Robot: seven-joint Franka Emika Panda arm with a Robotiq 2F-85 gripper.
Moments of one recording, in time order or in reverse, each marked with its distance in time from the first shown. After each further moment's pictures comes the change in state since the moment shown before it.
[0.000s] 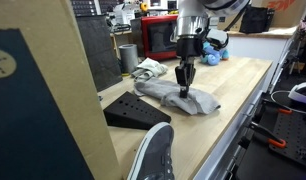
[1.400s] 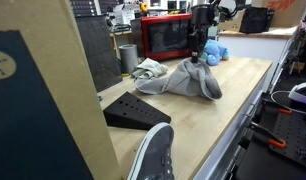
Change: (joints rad) arm -0.110 -0.173 -0.179 0.021 -0.211 -0.167 0.002
